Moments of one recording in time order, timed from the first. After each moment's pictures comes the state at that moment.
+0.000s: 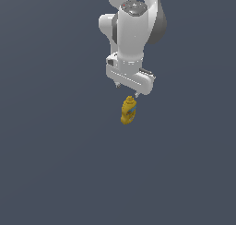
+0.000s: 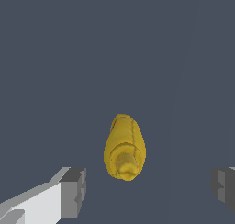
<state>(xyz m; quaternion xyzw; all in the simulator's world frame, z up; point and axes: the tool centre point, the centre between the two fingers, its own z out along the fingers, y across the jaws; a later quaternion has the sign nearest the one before) -0.079 0.040 0.242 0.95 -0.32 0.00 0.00</state>
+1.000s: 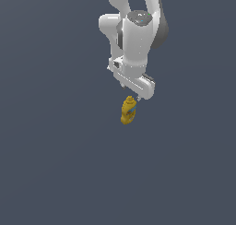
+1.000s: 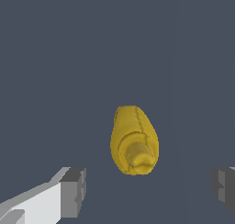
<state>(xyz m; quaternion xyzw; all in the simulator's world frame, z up) -0.087 0.059 0.220 0.91 -0.40 0.00 0.00</state>
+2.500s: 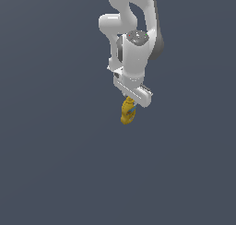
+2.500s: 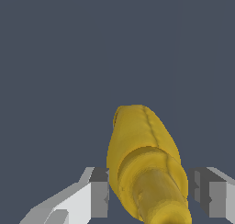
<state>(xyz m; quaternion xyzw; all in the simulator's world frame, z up) -0.088 0.059 0.171 0.91 -0.41 0.00 0.00</state>
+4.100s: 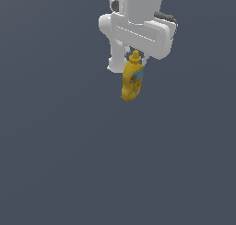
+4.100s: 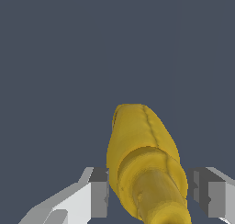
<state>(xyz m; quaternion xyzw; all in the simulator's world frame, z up) -0.069 0.057 0.398 0.91 -0.41 0.00 0.00</state>
